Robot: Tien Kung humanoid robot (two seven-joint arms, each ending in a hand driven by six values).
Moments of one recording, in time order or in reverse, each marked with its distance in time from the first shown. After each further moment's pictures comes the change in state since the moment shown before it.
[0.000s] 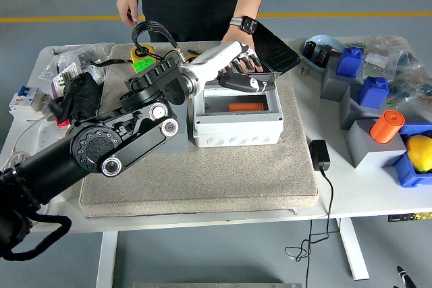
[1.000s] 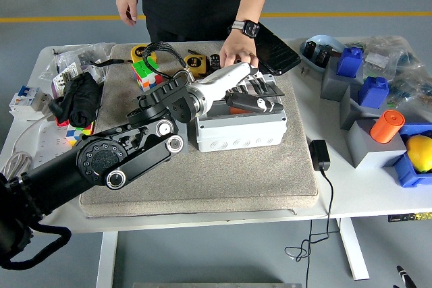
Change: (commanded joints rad) left arm 0.031 -0.011 0.074 0.020 -0.063 0.030 -0.056; right arm 0.001 0.000 0.003 0.001 0.000 0.002 0.002
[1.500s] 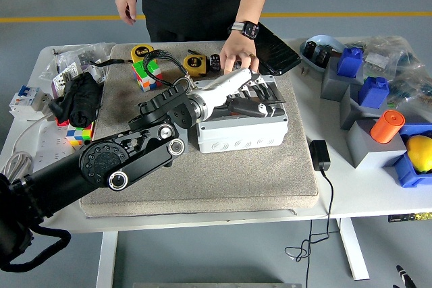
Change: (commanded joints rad) left arm 0.006 -0.005 0.036 0.032 -0.071 0.033 -0.050; right arm 0.001 -0.001 0.000 0.001 0.001 0.000 0.001
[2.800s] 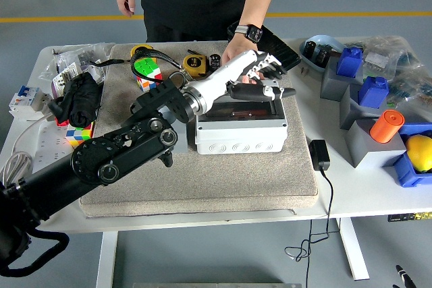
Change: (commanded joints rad) left arm 0.064 0.030 -0.131 -0.084 -0.187 0.065 -0.271; right arm 0.001 0.000 -0.002 0.001 -0.002 0.003 0.000
